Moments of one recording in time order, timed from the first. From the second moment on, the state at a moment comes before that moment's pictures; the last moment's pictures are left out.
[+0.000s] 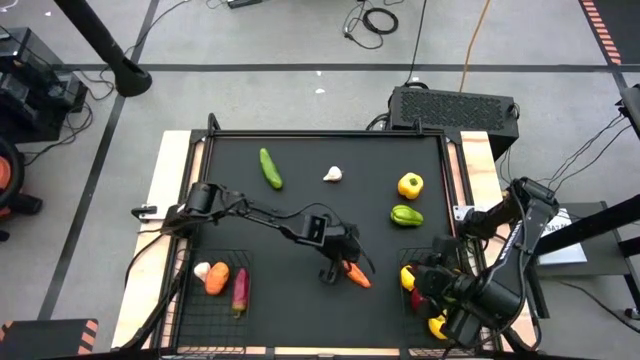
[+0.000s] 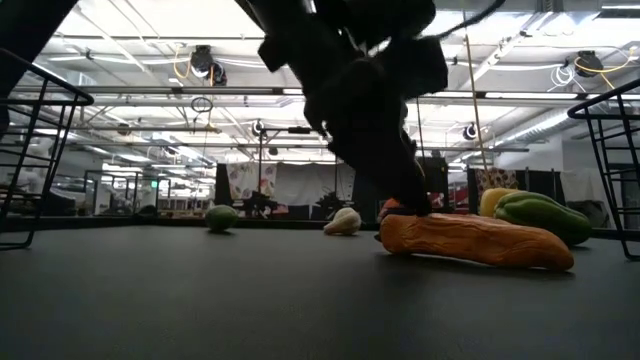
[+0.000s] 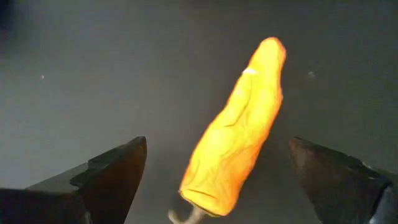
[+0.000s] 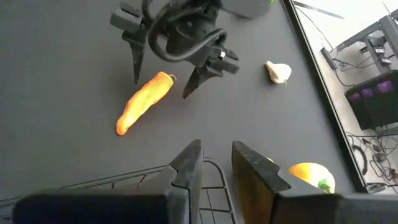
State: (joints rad) left arm -0.15 2.16 1.57 -0.36 0.16 0.17; right arm 0.97 1.61 1.53 -1.57 0.79 1.11
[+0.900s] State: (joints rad) left arm -0.16 2.21 1.57 -0.37 0.15 0.27; right arm 0.97 1.61 1.53 -1.57 0.79 1.12
